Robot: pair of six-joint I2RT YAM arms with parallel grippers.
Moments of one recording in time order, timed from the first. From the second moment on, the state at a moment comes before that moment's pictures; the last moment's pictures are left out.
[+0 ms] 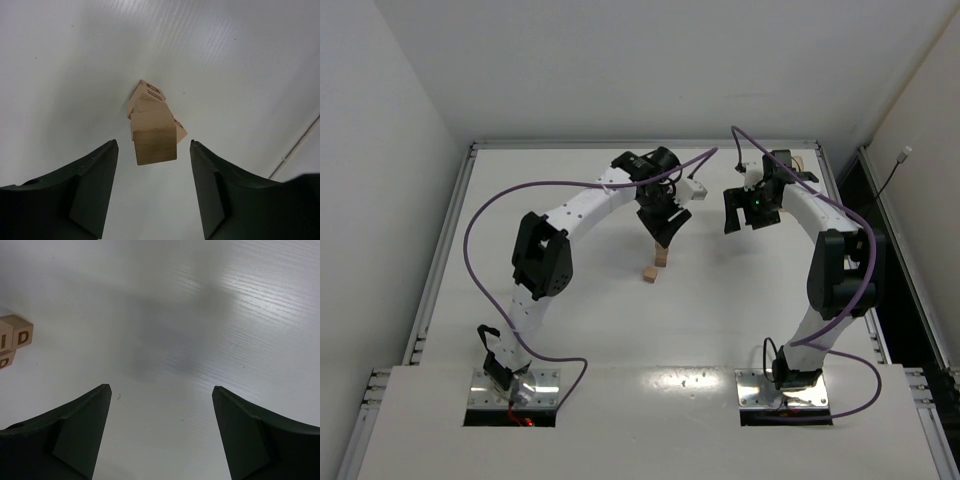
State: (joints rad) left arm -0.67 2.22 2.13 -1.12 0.33 0.32; right arm 0.02 1.78 1.30 -0.66 -0.28 -0.17
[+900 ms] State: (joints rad) left arm -0.49 1.54 1.51 -0.78 0.24 0.06; right arm 0.02 1.75 1.24 -0.65 -0.27 -0.17
